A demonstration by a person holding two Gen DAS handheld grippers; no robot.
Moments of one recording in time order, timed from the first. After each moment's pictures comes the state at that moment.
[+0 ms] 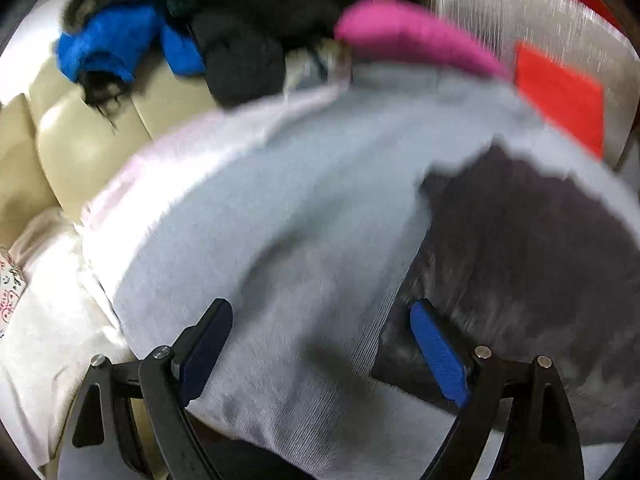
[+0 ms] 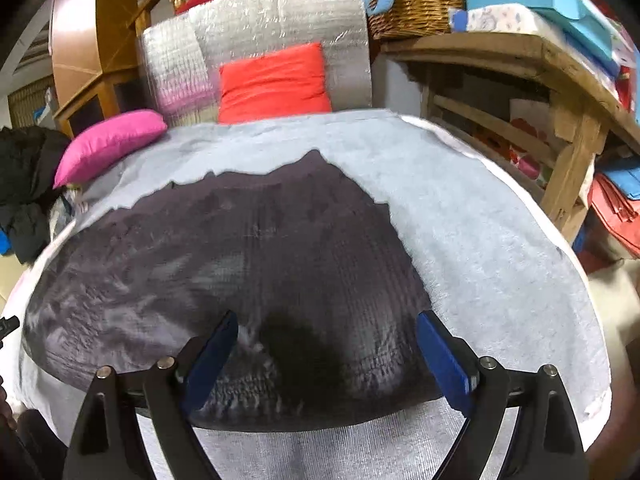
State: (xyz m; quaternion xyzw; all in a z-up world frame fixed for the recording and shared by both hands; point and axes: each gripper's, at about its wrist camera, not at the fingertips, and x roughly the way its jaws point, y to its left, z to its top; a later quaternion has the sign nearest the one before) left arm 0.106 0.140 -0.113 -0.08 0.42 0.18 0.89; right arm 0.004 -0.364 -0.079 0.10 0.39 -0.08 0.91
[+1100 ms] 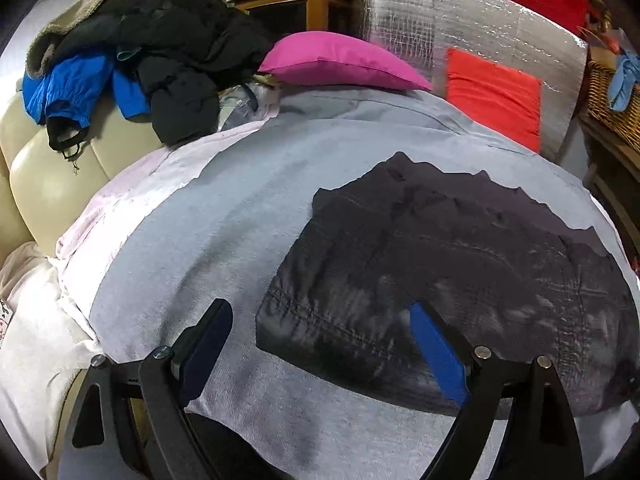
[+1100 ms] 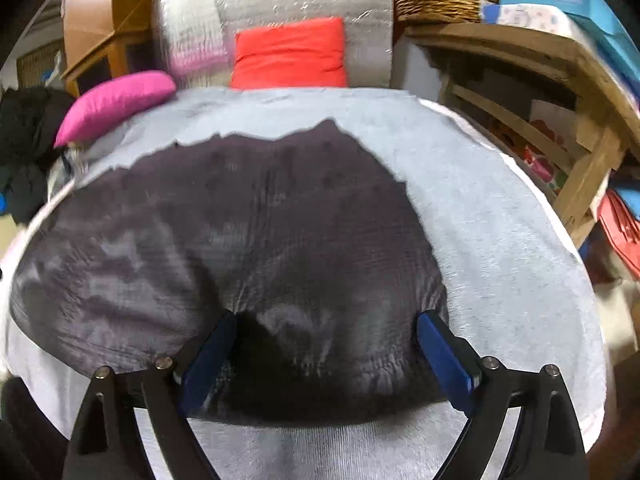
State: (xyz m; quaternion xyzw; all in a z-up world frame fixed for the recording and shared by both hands) left arm 0.081 0.070 -0.062 -0.06 0.37 0.09 0.92; right arm 0.004 -0.353 -0.065 0.06 0.40 -0.06 0.91
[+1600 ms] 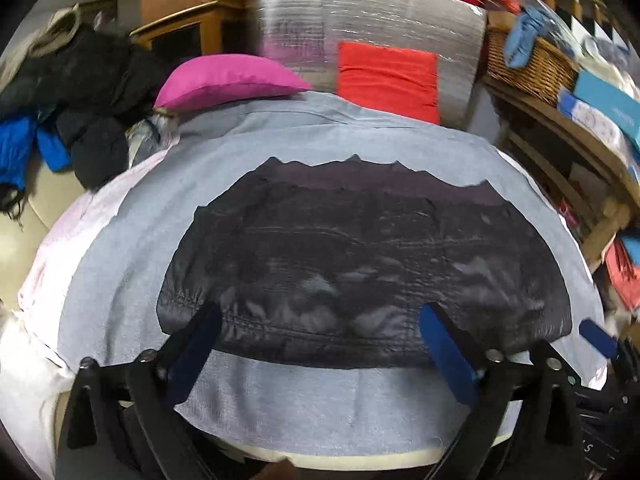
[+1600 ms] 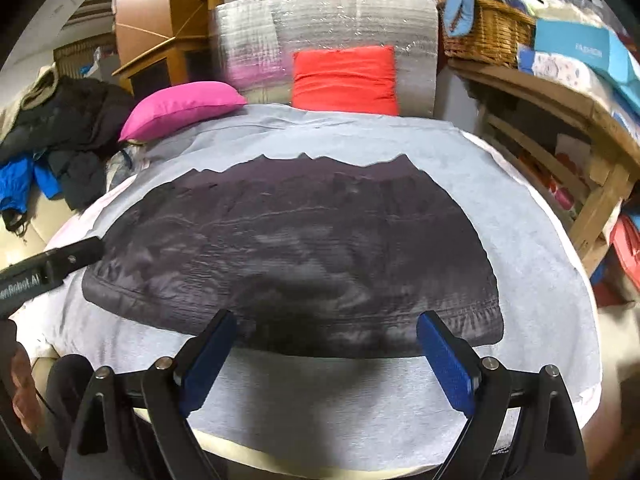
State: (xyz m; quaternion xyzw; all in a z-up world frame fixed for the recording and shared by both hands) left arm 0.036 -0.025 -0.020 0.00 0.37 -0.05 0.93; right arm -0.043 -0.266 -0.012 0.03 0.38 0.00 0.92
